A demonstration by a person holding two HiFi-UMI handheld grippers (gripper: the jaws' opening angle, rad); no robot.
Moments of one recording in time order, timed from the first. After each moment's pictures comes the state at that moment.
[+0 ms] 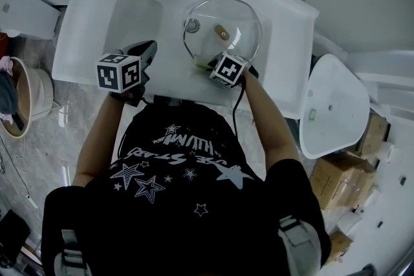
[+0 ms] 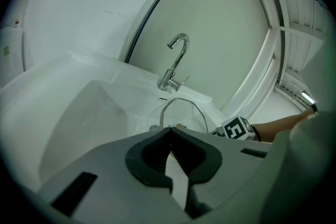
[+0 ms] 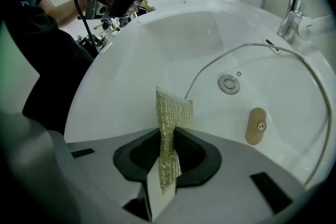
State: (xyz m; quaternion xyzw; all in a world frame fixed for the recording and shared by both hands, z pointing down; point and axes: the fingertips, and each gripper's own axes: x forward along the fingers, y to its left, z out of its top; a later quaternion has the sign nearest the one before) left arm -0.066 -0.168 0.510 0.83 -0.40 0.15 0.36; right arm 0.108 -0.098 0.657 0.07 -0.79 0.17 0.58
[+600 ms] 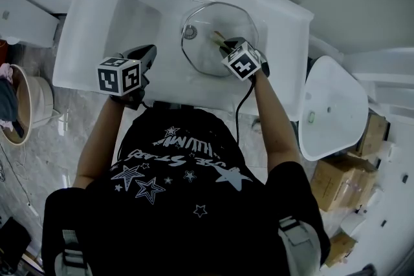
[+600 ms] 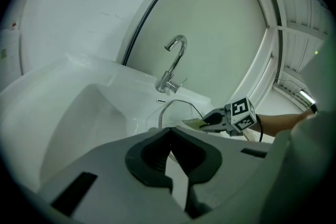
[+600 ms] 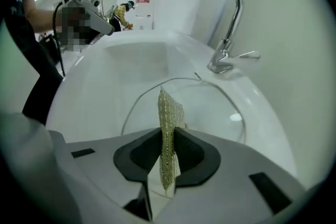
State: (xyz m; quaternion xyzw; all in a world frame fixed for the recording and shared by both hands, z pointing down) left arm -0.062 -0.172 0.503 0.83 -0.39 0.15 0.36; right arm 0.152 -0.197 0.584 0.29 -0.79 0.08 0.53
